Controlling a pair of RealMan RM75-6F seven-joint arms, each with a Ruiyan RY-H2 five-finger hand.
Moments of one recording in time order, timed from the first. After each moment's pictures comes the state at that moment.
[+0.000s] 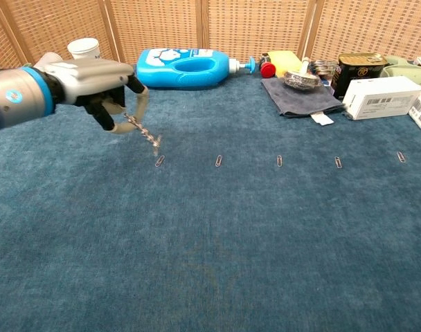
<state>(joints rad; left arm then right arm) -0.83 -1.53 -0.17 -1.41 1.13 0.85 0.38 -0.11 -1.16 0.07 -1.64 -1.42 1.59 0.06</state>
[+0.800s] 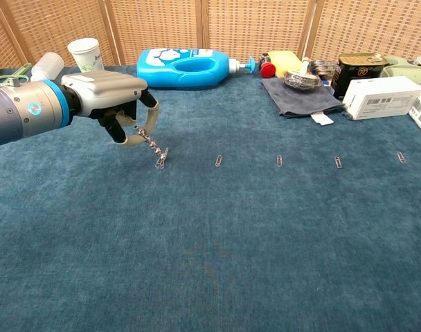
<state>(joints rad) -0.87 -1.55 -0.14 -1.41 1.06 0.84 0.45 -0.12 -1.16 0.07 -1.61 -1.41 1.58 0.10</state>
